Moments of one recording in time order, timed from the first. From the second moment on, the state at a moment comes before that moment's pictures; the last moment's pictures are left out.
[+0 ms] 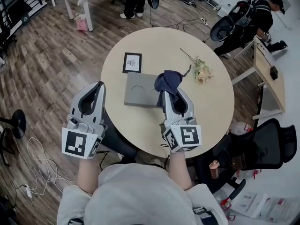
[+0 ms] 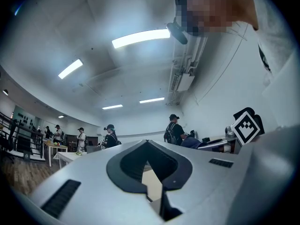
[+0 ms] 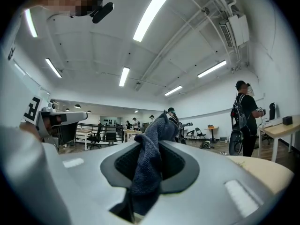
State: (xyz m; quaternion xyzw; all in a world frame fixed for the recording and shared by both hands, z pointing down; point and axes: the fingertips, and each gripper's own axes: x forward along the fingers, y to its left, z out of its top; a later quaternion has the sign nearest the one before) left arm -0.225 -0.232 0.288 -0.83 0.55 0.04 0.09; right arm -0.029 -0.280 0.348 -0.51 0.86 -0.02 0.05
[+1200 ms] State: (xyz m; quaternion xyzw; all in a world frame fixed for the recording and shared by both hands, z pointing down) left arm -0.299 -0.265 0.377 -0.84 0.55 0.02 -0.01; right arm -0.168 -0.424 0.583 -0.47 0.82 -0.26 -0.20
